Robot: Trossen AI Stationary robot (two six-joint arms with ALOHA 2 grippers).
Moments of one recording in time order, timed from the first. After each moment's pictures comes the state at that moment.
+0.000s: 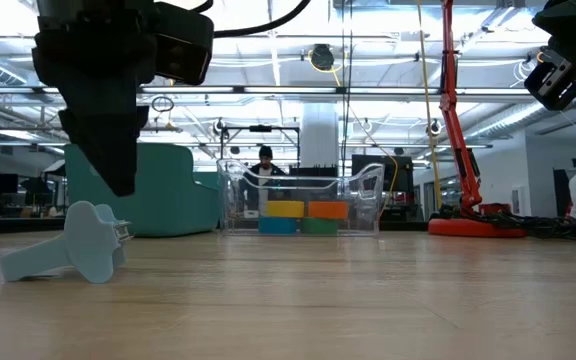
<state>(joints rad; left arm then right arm) -0.43 1.72 1.09 -0.50 0.00 -0.90 0.61 0.13 0.23 -0.16 0.39 0.64</state>
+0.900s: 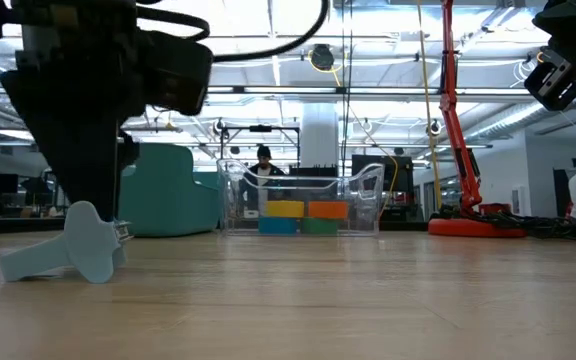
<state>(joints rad) -0.46 1.81 1.09 -0.47 0.03 -0.90 0.61 0.13 0.23 -0.17 0.39 0.64</state>
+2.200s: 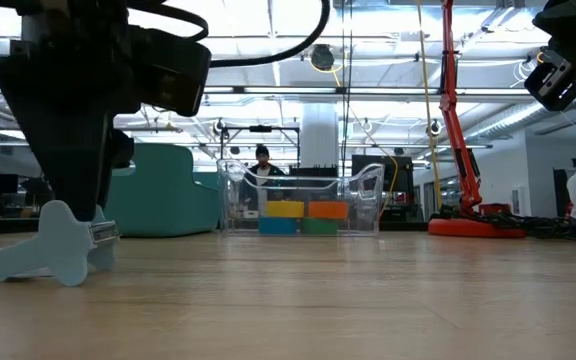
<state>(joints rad) -0.44 1.80 1.09 -0.48 0.10 -0.88 0.61 0.13 0.23 -0.17 0.39 0.64</state>
